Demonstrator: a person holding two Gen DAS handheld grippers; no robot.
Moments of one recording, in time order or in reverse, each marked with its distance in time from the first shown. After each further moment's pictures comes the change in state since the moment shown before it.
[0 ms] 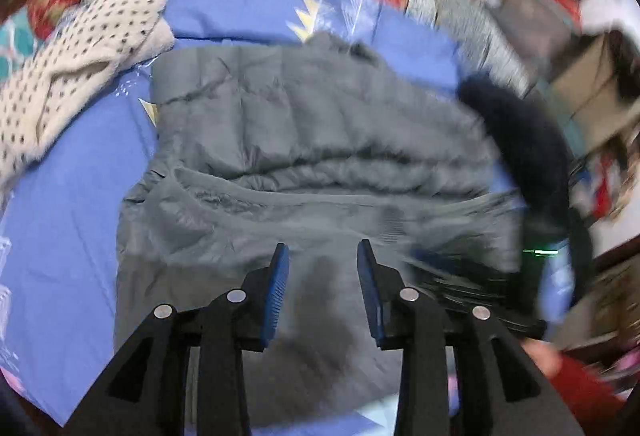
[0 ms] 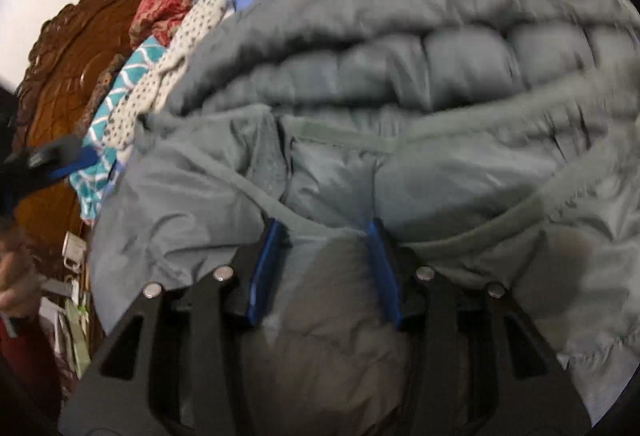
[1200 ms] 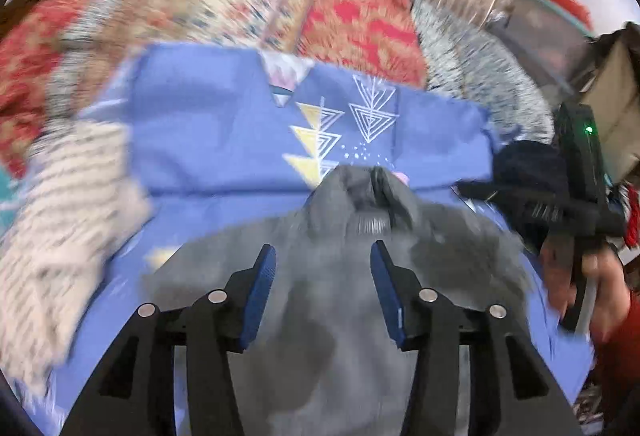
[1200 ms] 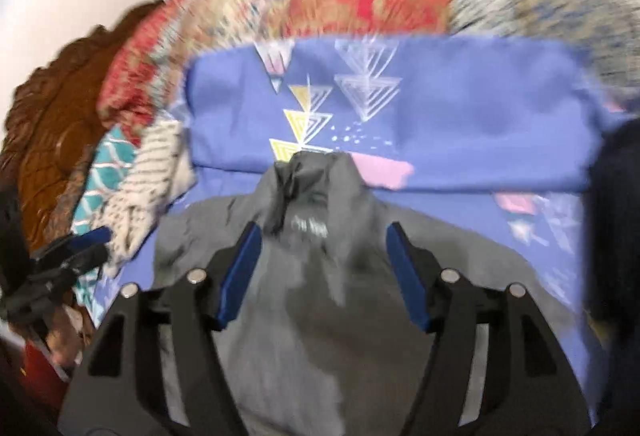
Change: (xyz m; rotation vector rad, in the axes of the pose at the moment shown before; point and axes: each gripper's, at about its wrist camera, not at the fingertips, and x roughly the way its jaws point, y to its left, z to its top) left arm 0.051 -0.015 0.225 0.095 -0.097 0.069; right arm 0.021 -0.063 0.300 0.042 -0.019 -0.107
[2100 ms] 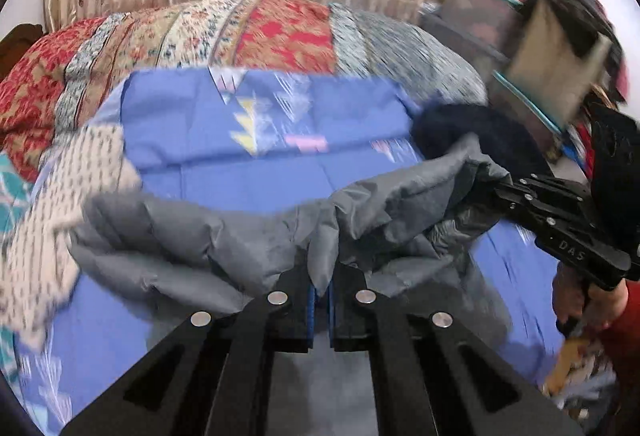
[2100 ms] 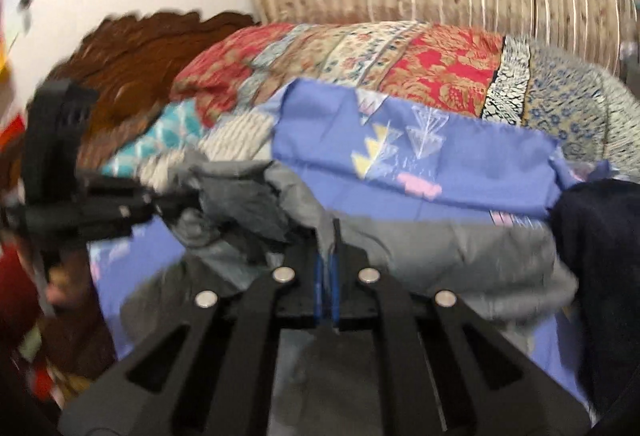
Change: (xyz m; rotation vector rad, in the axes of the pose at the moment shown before) left arm -0.157 -0.082 -0.165 0.149 -0.098 -0.075; right arm -0.200 0.096 -0.236 -0.383 -0.310 0.005
